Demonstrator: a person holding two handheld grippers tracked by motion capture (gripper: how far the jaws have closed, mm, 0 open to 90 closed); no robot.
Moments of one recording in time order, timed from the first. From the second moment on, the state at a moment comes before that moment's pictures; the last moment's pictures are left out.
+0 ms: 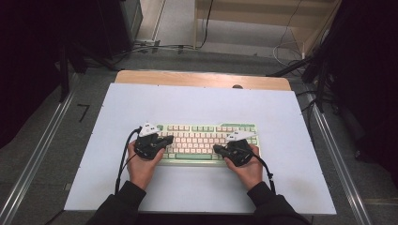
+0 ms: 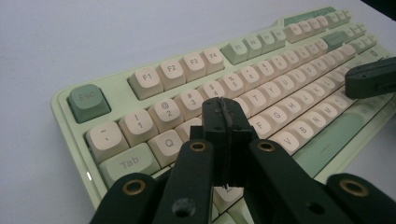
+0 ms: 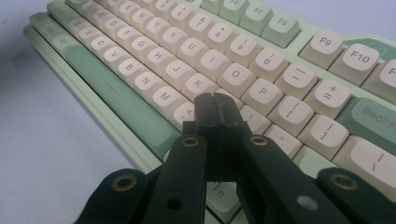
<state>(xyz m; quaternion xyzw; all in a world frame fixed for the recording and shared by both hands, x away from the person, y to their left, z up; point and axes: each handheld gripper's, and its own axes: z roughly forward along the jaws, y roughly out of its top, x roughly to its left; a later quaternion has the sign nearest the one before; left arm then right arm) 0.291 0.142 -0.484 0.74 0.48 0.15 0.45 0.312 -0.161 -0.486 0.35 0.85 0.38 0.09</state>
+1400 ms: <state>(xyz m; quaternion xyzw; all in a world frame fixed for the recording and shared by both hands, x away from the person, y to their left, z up) 0.300 0.119 -0.484 0.75 0.47 0.14 0.45 0.315 -0.156 -0.478 0.34 0.84 0.40 0.10</state>
